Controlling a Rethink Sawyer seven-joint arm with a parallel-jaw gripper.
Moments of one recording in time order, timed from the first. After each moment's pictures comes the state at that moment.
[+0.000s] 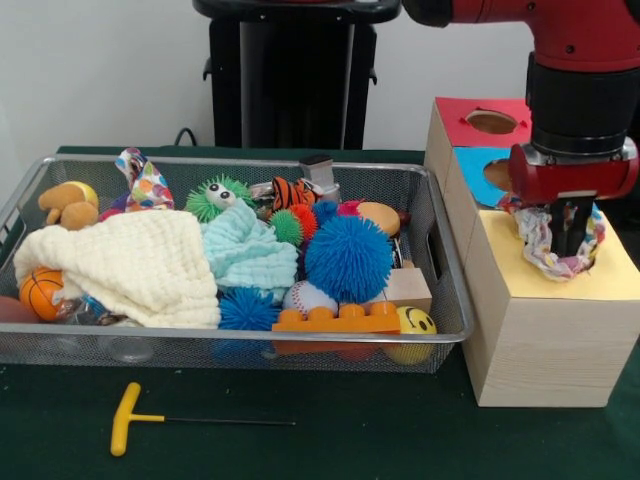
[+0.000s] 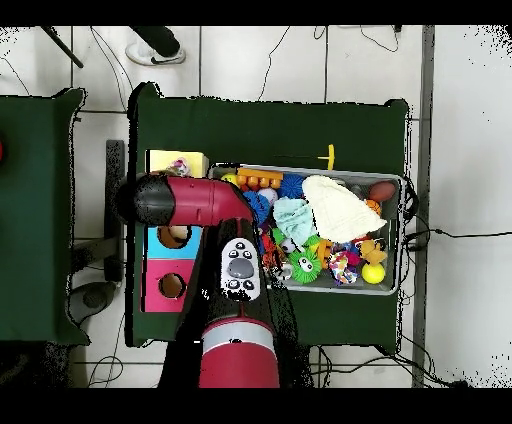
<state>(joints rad) 0.05 -0.51 0.01 1.47 0.15 0.46 1.67</state>
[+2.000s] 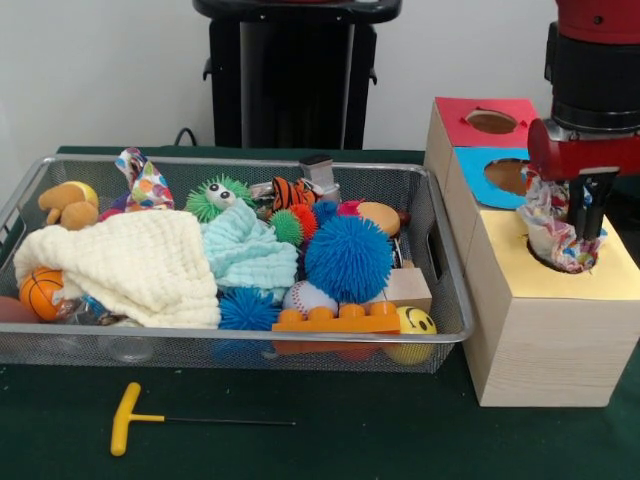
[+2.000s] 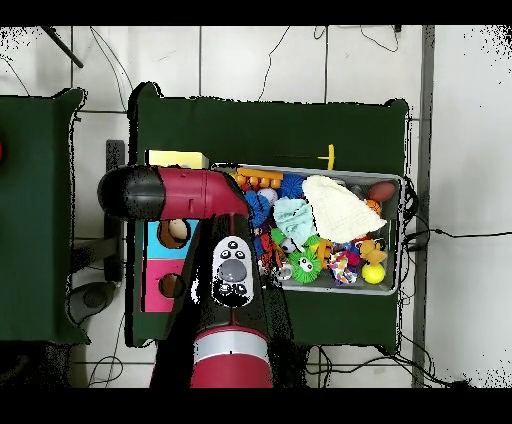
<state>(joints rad) 0.07 -0.55 0.00 1.42 0.15 0.58 1.67</state>
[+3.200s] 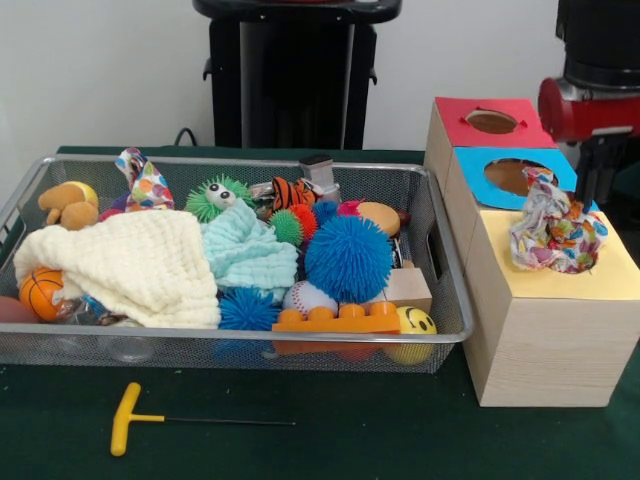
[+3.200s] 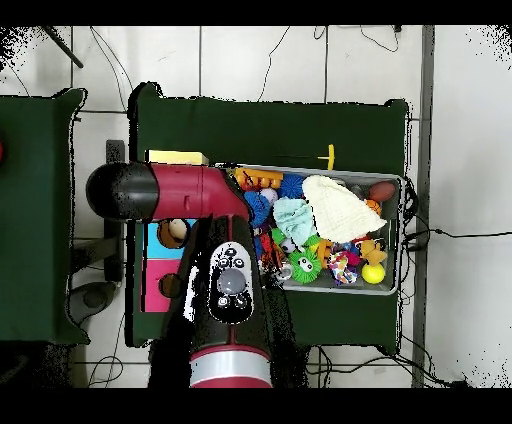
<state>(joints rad) 0.07 -0.61 0.00 1.42 0.14 0.69 1.67</state>
